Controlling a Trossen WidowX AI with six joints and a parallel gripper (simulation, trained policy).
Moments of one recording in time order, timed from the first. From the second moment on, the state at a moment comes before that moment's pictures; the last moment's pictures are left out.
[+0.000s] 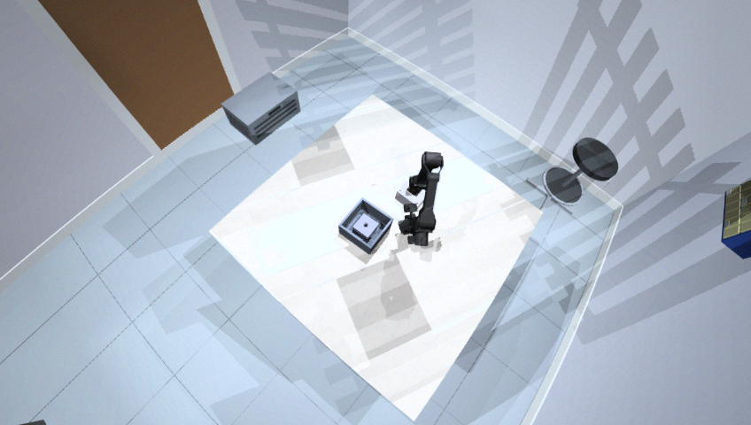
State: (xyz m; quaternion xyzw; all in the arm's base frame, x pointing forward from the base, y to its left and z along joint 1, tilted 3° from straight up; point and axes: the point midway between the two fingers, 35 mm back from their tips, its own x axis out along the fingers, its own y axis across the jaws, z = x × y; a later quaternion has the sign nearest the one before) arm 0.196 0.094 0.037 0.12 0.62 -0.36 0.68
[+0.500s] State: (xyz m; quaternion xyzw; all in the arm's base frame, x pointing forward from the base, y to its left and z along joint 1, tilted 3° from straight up) arm 0.235 0.065 0.094 0.17 0.57 -0.40 0.70
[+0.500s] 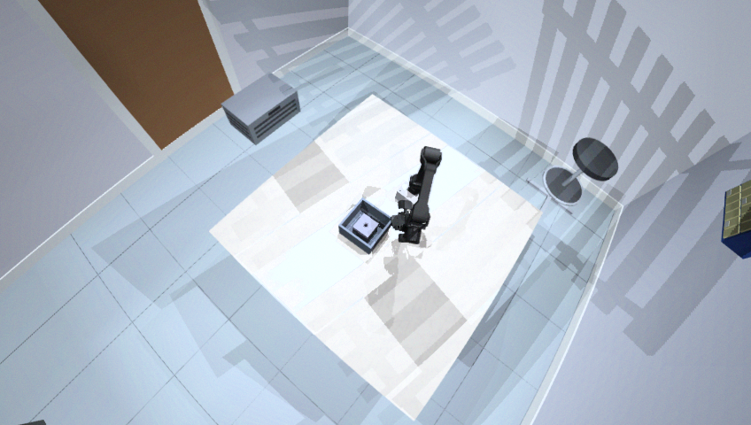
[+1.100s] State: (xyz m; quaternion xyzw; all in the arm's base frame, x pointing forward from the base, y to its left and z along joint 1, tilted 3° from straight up) arm 0.282 -0.003 0.107 0.24 0.52 -0.44 0.69
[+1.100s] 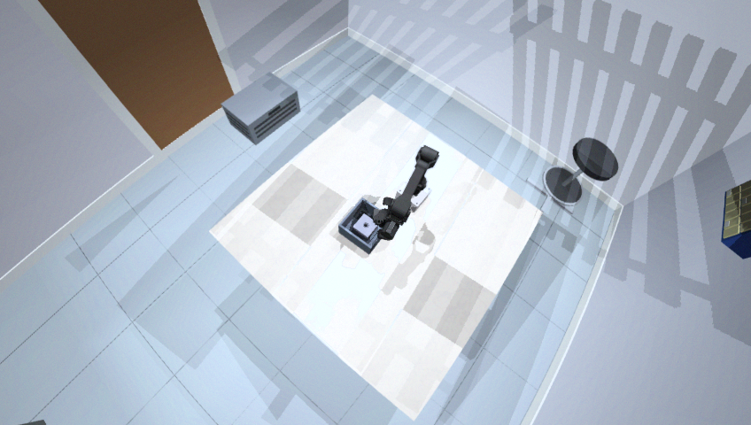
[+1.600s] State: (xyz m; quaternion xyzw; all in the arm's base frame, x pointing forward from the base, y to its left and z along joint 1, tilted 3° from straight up) arm 0.315 -0.053 0.082 0.25 0.53 -0.42 0.69
